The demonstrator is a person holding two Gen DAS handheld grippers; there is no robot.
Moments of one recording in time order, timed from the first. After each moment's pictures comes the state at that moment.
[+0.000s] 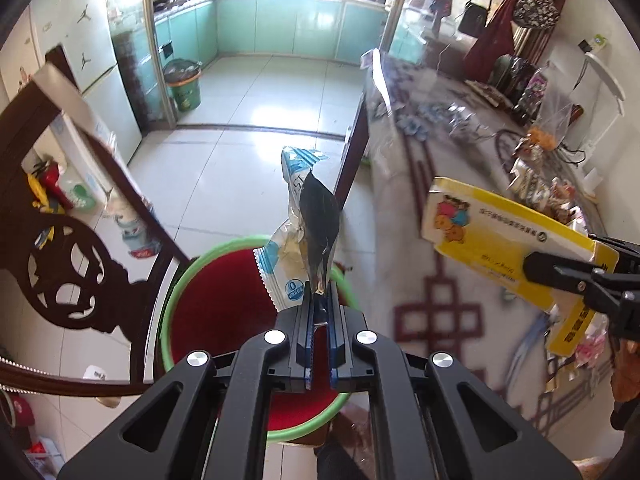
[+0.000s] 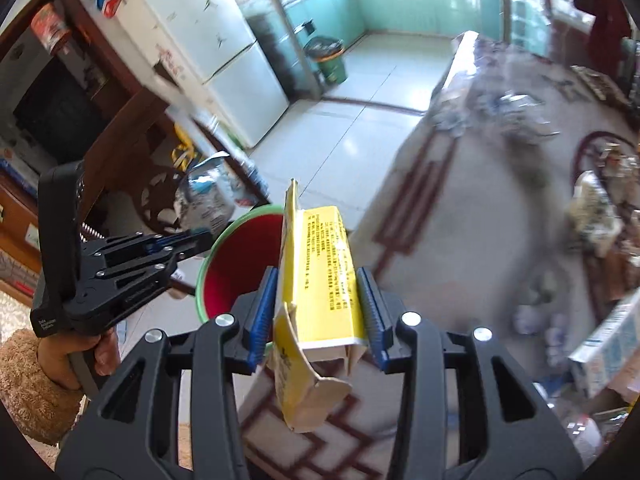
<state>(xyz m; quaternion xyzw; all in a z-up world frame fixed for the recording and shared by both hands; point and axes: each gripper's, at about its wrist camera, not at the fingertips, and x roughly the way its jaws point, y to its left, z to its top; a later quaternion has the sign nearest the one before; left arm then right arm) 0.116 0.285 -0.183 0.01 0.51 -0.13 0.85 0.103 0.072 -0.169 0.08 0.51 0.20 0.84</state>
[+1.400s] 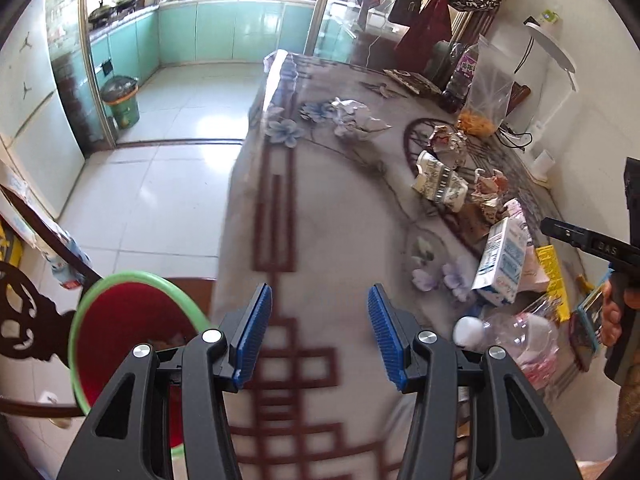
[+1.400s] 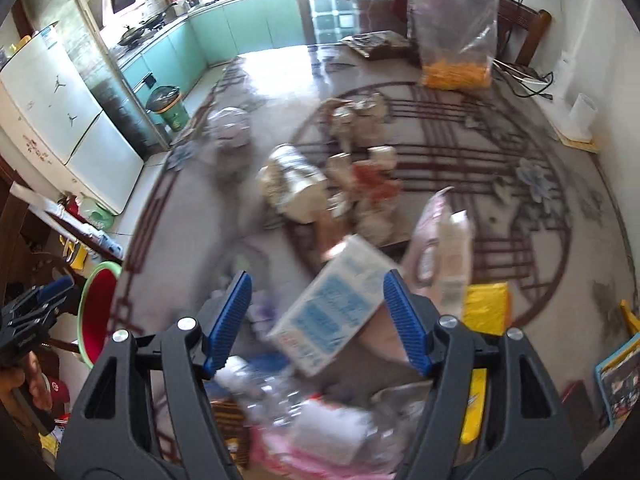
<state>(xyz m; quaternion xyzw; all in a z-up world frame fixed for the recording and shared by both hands) 0.105 0.125 -0.167 0.01 0.49 -0.23 0.84 0.054 -0.196 -0.167 0.13 0.49 -0.07 0.86</state>
